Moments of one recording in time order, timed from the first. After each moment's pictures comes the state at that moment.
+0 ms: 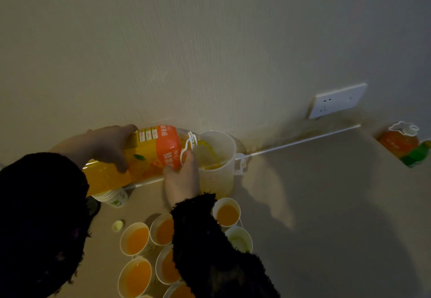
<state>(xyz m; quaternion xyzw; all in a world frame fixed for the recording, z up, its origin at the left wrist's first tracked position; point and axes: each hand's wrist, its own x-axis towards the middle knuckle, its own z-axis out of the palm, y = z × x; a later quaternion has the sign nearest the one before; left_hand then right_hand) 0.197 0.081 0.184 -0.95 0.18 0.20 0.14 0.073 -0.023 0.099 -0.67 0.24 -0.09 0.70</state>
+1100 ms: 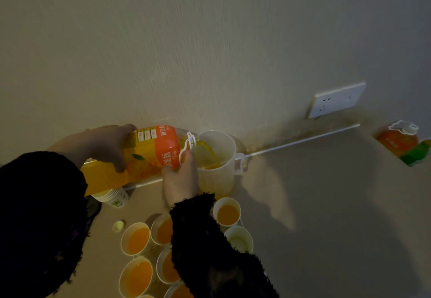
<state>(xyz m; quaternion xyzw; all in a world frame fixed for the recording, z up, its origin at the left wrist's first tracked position) 0.191 0.079 0.194 -0.95 0.19 0.20 0.14 0.071 -0.025 0.104 -0.67 0.23 -0.08 0.70</state>
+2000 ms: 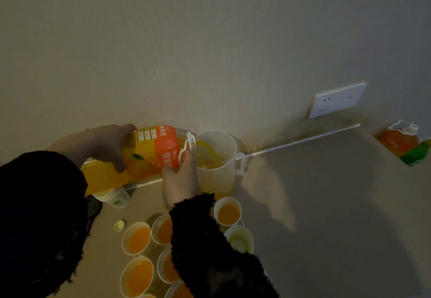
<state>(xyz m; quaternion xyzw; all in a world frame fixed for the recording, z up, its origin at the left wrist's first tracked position) 0.192 0.082 0.194 -0.95 0.18 0.20 0.15 0.067 -0.023 0.109 -0.67 0.23 -0.08 0.70</state>
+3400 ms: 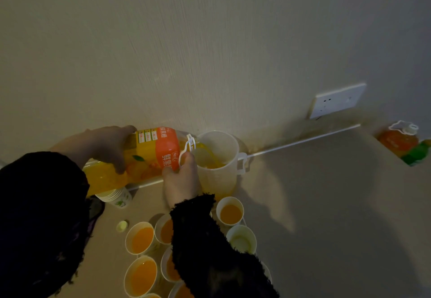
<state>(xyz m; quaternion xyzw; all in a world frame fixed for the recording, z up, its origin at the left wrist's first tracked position) 0.189 0.086 0.196 -0.95 0.18 0.20 0.17 0.066 -0.016 0.109 -0.67 0.24 -0.06 0.69</state>
